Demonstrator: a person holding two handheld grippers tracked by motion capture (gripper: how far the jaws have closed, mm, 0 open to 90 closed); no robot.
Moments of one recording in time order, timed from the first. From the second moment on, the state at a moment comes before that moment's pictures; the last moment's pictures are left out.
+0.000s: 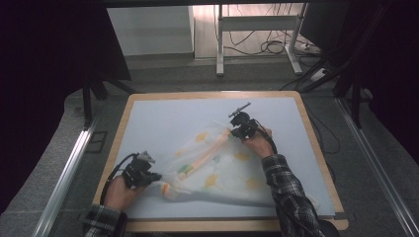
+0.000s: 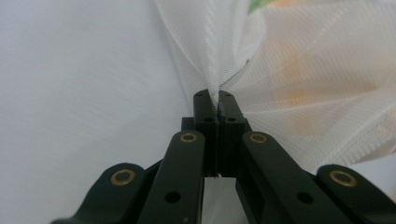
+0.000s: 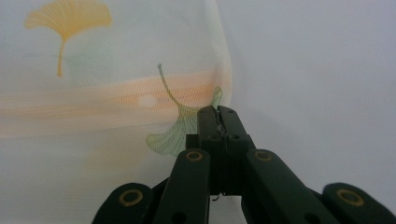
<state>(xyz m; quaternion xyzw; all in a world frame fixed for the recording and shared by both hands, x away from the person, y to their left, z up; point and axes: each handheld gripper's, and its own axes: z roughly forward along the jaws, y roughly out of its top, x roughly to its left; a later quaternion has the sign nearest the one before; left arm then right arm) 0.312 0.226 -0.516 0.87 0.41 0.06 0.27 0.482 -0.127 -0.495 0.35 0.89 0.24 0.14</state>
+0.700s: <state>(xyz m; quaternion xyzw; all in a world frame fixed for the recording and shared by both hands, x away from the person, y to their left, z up) 0.312 0.241 -0.430 0.82 0.36 0.24 0.37 0.423 -0.188 -0.382 0.35 0.81 0.44 0.18</state>
